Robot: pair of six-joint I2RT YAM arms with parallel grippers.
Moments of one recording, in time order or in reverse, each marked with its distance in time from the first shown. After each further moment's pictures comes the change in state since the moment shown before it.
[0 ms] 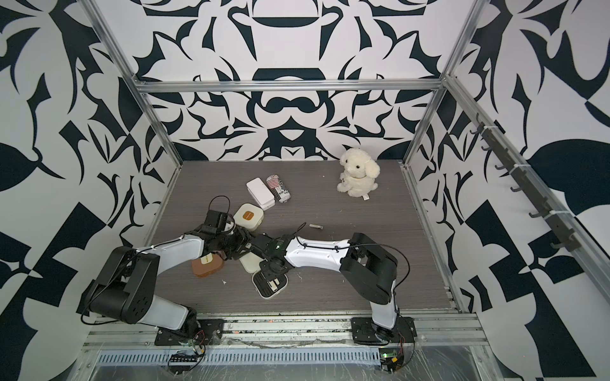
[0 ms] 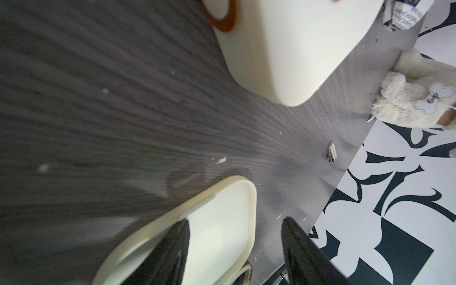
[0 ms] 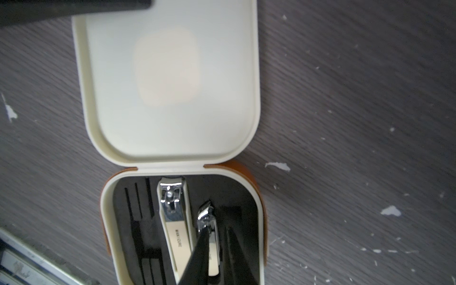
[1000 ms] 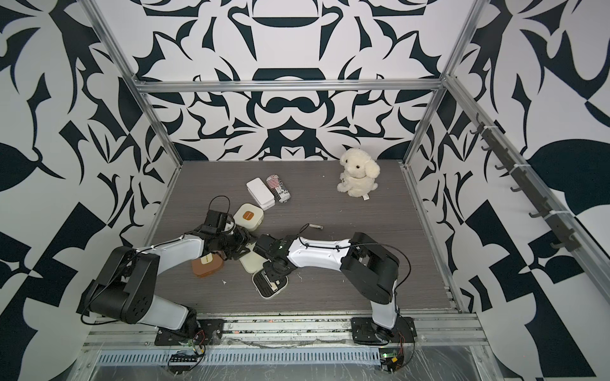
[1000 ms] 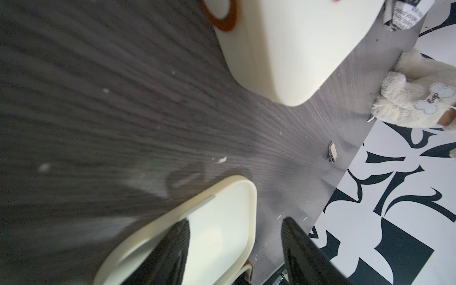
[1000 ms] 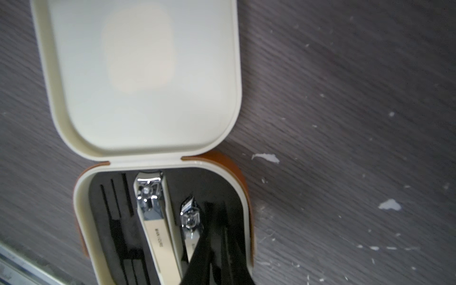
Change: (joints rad) left arm 0.000 0.000 0.000 -0.002 0.000 0.000; right arm -0.016 -0.019 -0.040 0.006 -0.008 -0.003
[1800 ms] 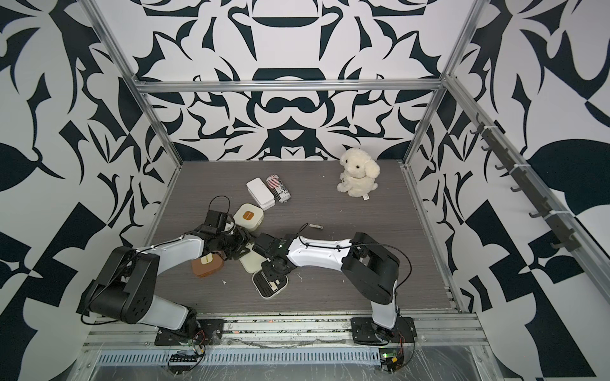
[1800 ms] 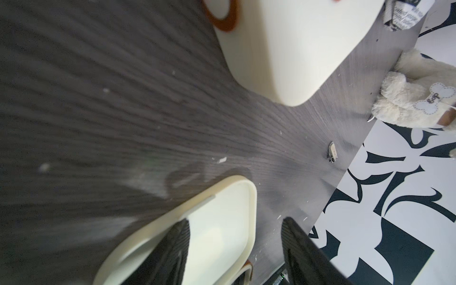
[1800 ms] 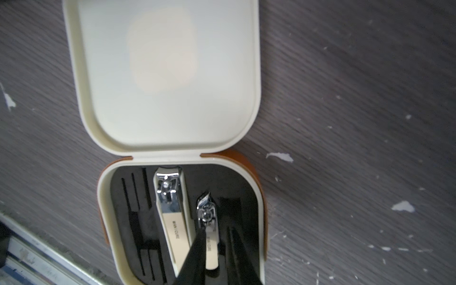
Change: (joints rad) left arm 0.000 0.000 0.000 0.000 0.000 0.000; right arm 0.002 0.014 0.016 0.001 -0.043 -0.005
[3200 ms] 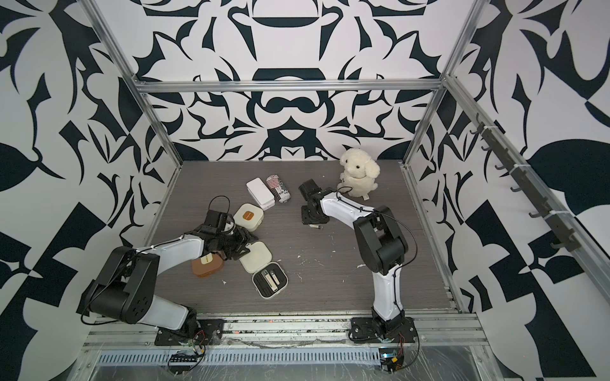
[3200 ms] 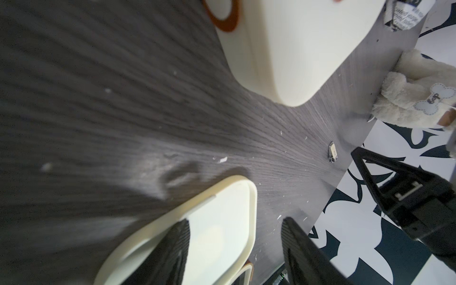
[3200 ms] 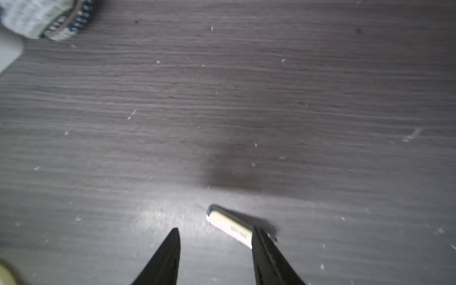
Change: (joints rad) left arm 0.000 0.000 0.001 -0.003 0.001 0.000; right arm -0.555 0.131 0.216 -0.031 0.090 -0.124
